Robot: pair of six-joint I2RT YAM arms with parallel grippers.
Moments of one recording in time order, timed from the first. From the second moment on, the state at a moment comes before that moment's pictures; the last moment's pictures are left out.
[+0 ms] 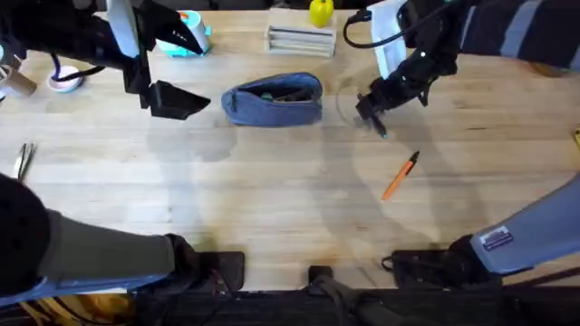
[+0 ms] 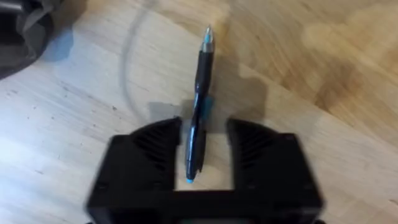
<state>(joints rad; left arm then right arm) 0.32 1.61 1.39 -1.25 0.82 1.69 0.18 1.83 1.22 -0.78 -0.12 -0.29</state>
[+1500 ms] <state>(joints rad) 0.32 1.61 1.39 -1.25 0.82 1.69 0.49 1.83 1.50 -0.78 -0.36 -1.28</state>
